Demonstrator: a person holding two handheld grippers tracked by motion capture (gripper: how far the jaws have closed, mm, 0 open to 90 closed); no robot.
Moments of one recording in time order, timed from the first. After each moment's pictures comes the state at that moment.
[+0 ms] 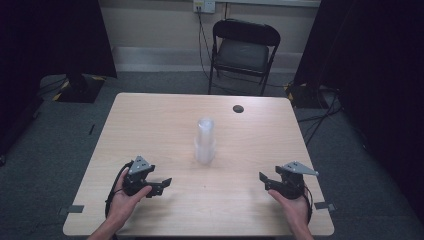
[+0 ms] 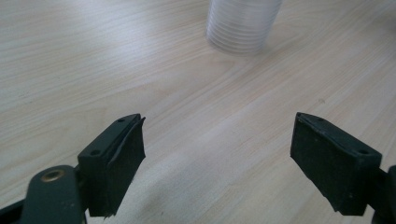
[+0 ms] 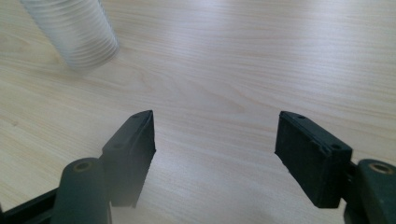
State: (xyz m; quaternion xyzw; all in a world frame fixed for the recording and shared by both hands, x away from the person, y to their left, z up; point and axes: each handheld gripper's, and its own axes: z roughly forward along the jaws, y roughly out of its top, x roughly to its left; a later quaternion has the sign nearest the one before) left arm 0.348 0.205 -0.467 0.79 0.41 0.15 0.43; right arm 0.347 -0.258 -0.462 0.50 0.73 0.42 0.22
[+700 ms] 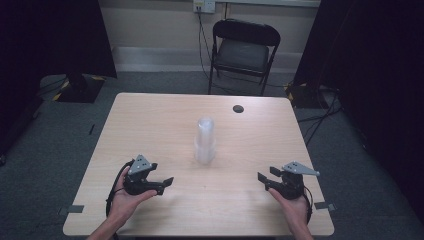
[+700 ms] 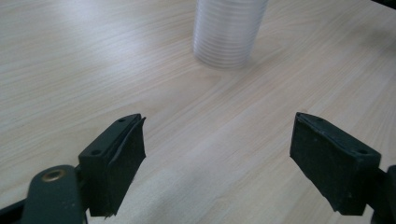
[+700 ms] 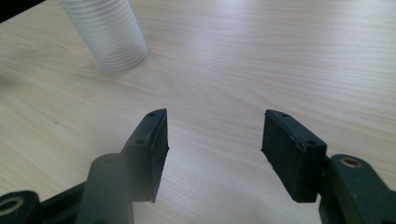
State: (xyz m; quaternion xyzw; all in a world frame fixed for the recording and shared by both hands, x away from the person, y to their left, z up) left arm 0.344 0.200 -0.457 0.79 0.38 0.15 0.46; right arm 0.344 -0.257 -0.459 0.47 0.73 0.45 0.19
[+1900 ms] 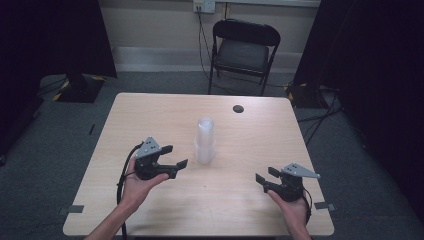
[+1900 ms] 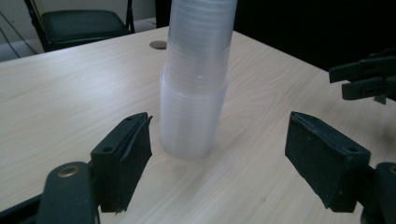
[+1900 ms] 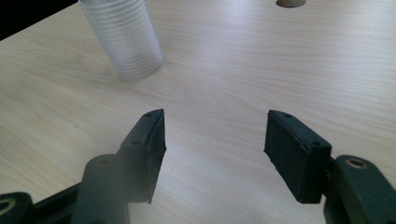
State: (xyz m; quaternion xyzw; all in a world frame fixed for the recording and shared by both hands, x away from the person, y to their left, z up) left arm 0.368 0.165 -0.406 0.76 0.34 0.16 0.53; right arm 0.335 -0.252 -0.453 0.46 0.73 0.47 0.19
